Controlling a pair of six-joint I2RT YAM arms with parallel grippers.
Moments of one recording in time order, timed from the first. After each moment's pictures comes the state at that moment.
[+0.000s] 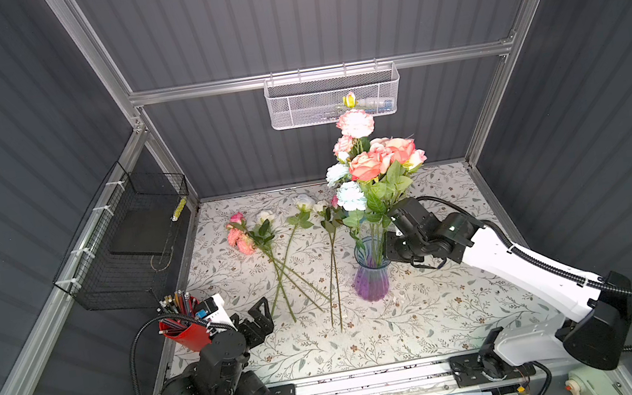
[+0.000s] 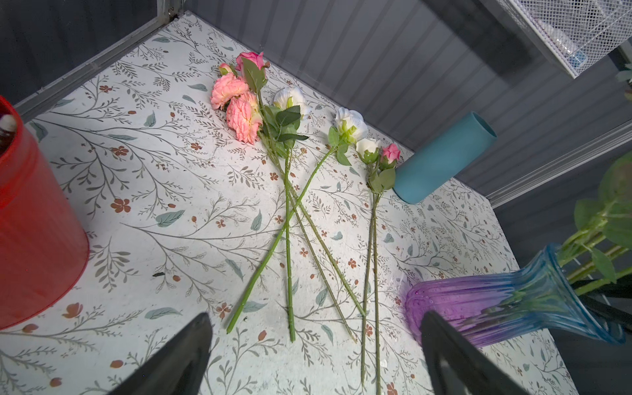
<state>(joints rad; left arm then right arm) -0.90 0.18 0.63 -0.98 -0.64 -0.88 0.69 1.33 1.24 -0.87 0.03 0.81</state>
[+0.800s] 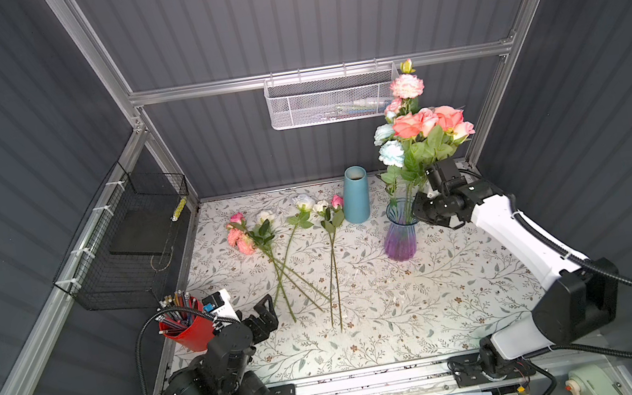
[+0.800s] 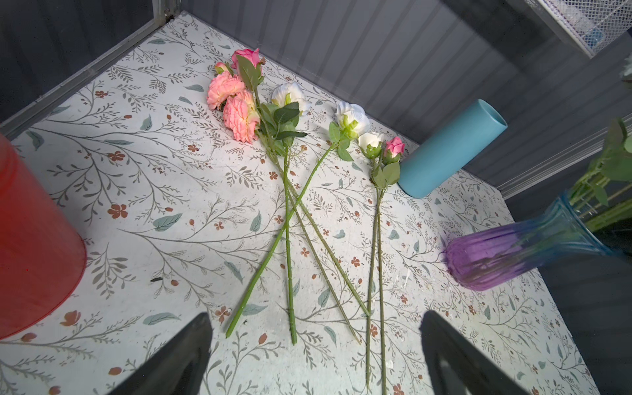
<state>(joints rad) -0.90 0.26 0.63 -0.92 -0.63 -0.85 0.25 1.51 1.41 -0.83 -0.04 0.66</state>
